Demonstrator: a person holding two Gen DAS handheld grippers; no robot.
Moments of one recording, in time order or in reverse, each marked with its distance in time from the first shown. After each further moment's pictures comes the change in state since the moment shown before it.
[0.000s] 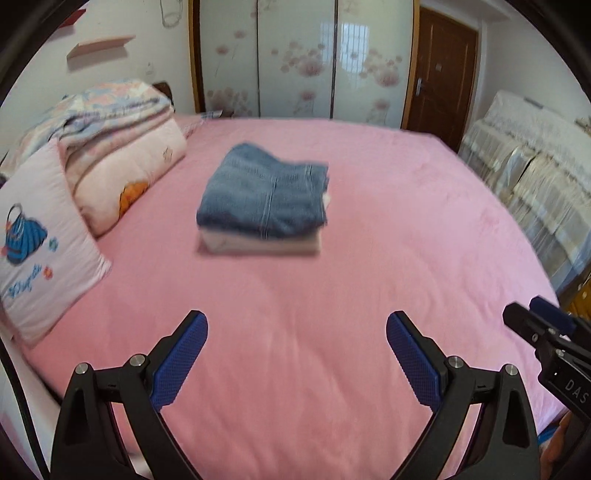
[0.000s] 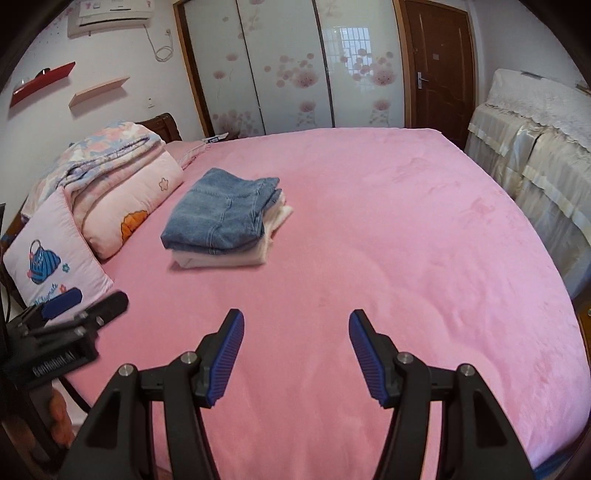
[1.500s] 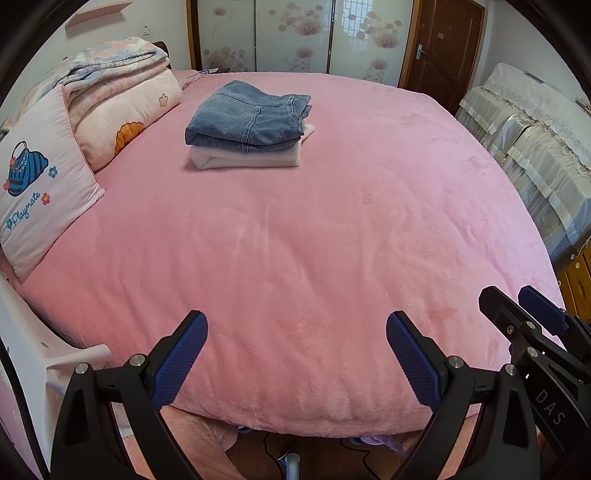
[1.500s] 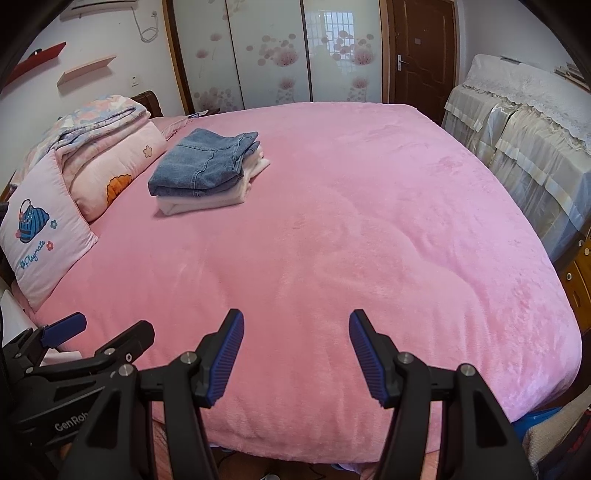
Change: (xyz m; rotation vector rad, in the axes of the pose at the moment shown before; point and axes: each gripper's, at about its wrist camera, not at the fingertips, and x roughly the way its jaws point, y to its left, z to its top) left arm -0.023 -0.029 -0.105 -0.007 0.143 -0.029; right arm -0.037 -0.008 -0.099 0.016 0.067 -0.079
